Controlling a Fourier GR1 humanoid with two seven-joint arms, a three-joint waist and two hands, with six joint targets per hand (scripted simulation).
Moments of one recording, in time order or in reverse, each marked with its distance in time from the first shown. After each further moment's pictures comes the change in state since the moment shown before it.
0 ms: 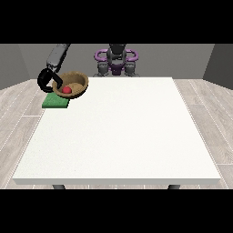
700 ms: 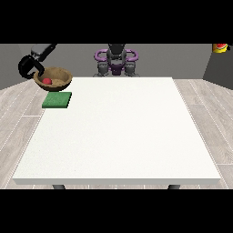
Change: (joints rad) left arm 0.122 0.067 0.053 0.131 -0.019 -0.037 -0.171; right arm 0.010 -0.161 -0.038 -0.035 -0.022 0.168 0.078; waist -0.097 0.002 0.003
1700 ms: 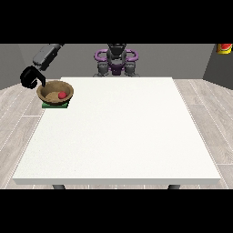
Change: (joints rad) left arm -0.021 0.059 -0.010 -0.001 0.051 -0.012 -0.026; right arm -0.031 0.029 -0.122 0.134 -0.081 -0.052 -0.065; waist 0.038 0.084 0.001
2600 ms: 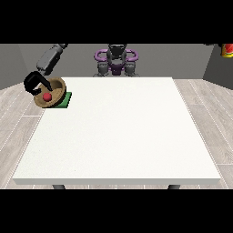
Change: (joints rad) left arm 0.001 0.056 0.003 0.079 -0.003 -0.020 -0.099; right arm -0.054 0.034 0.009 -0.008 0.017 -0.112 -0.053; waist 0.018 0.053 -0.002
